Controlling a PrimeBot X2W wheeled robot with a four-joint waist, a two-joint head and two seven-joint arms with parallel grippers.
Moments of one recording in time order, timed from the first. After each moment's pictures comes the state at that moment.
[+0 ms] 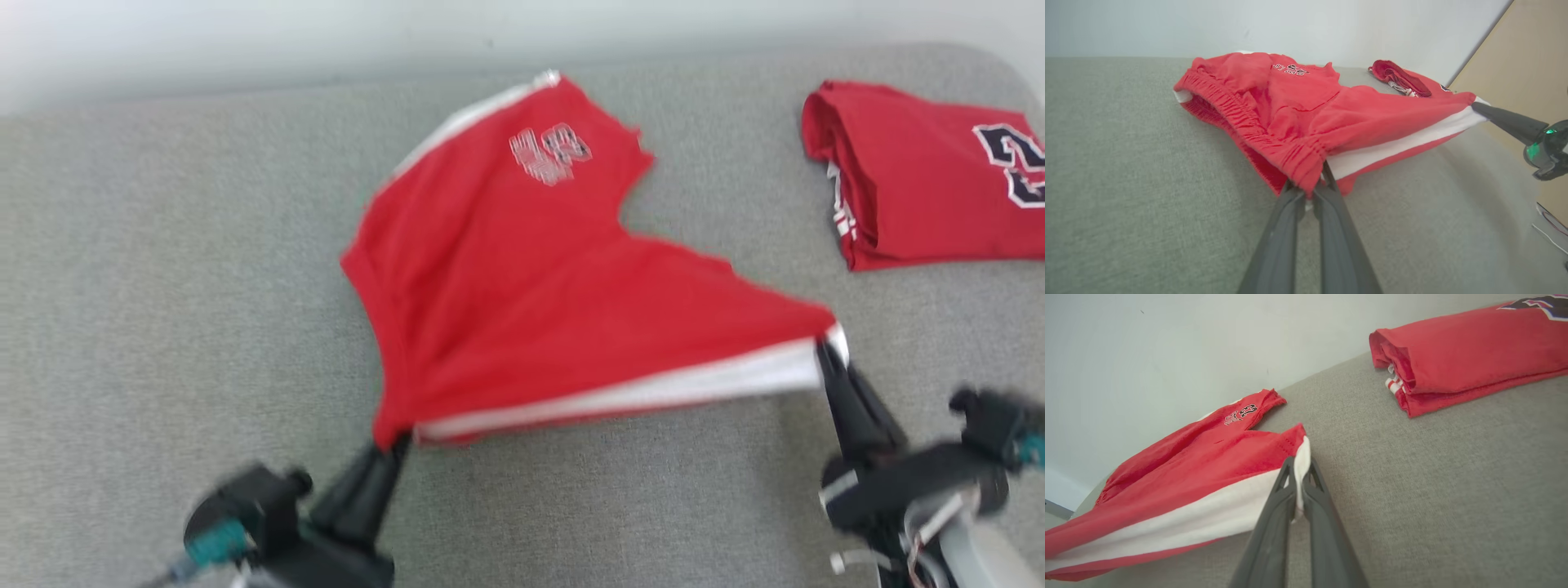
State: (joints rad) left arm -0.37 0.55 -0.78 0.06 -0.84 0.05 -0.26; right arm -0.26 -0.32 0.23 0.25 0.76 0.13 -0.11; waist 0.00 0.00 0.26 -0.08
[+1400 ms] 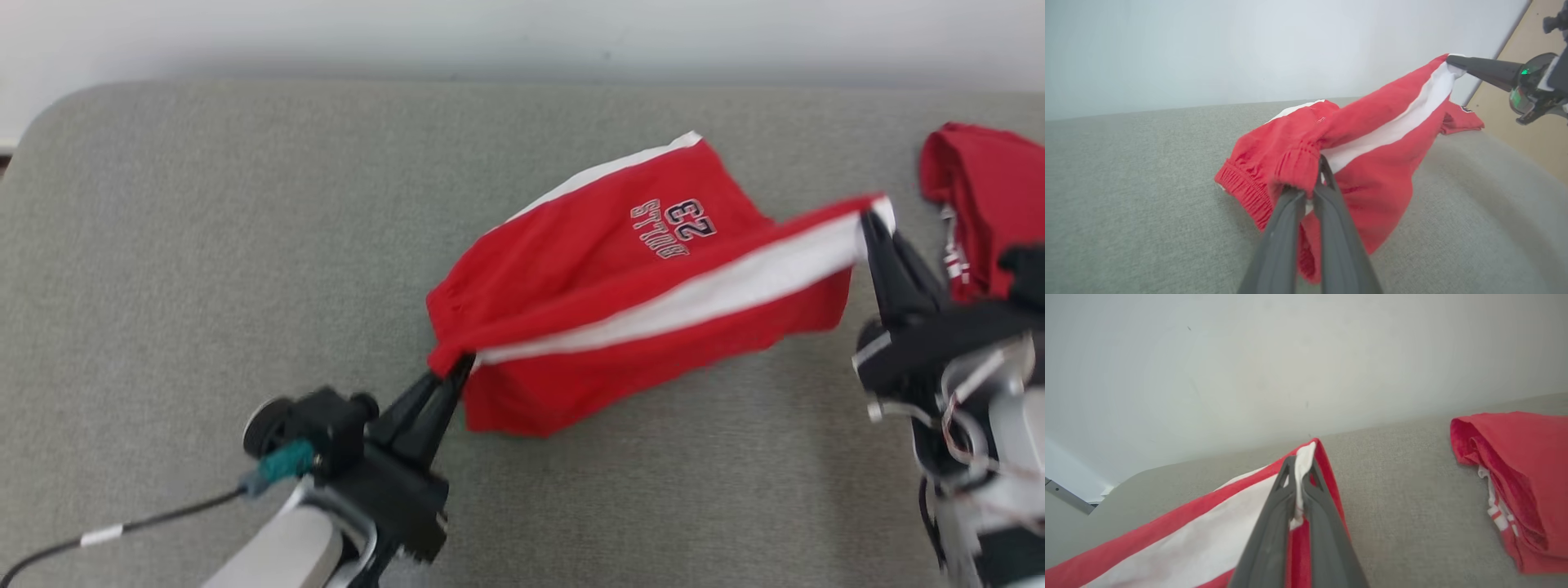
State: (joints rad) left arm -0.50 0.36 -0.74 0.27 -0.67 -0.11 -0.26; right arm -0.44 -0.25 0.03 0.22 0.57 0.13 0.13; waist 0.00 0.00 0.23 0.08
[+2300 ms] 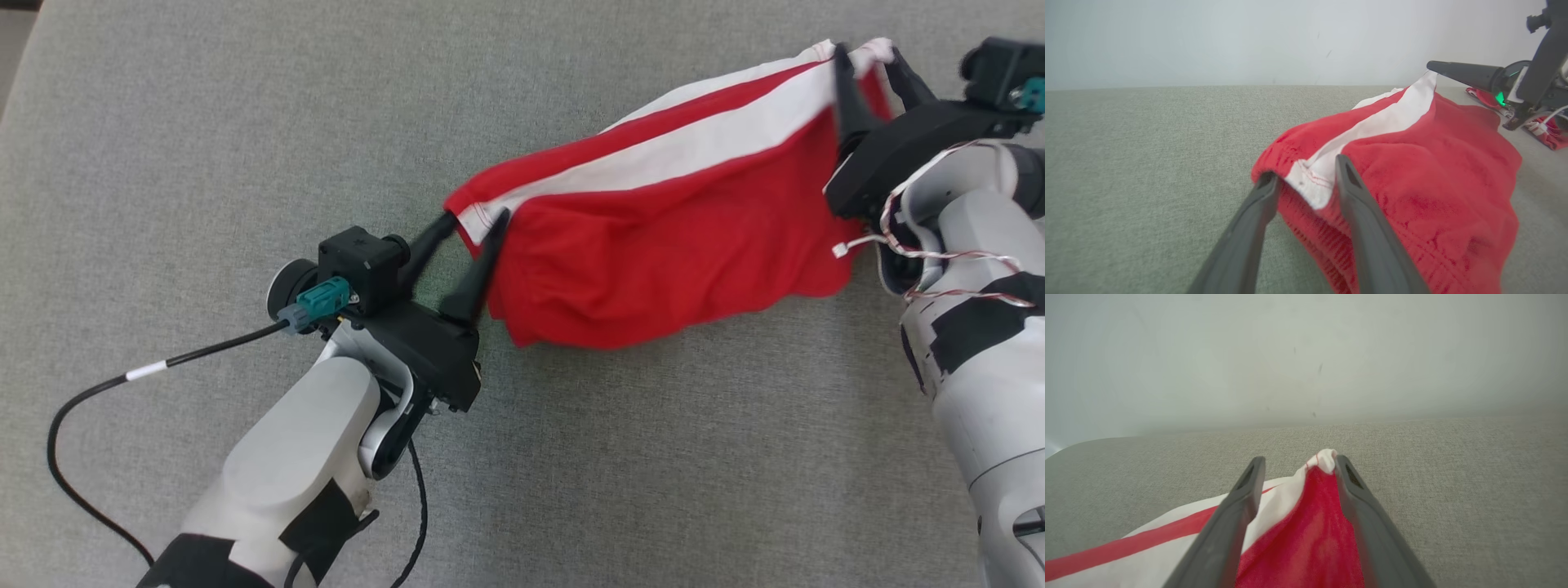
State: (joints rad) left arm -0.84 0.18 -0.73 0.62 -0.70 -0.13 -0.26; right arm -1.07 -0.24 0.17 0.99 0.45 0.13 -0.07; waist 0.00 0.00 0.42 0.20
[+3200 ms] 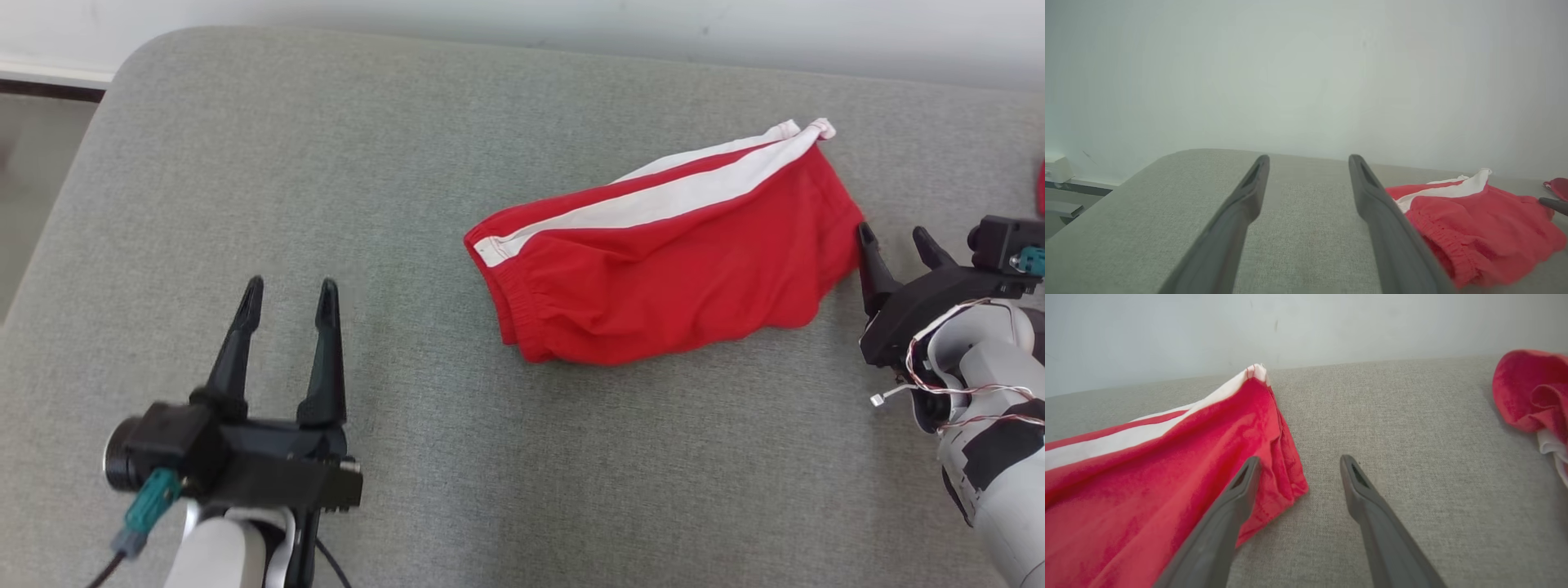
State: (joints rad) left arm -0.30 0.10 -0.11 0.13 -0.29 -0.10 -0.26; right arm -0.86 -0.35 0.39 1.09 0.66 0.13 -0.16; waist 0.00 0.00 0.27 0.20
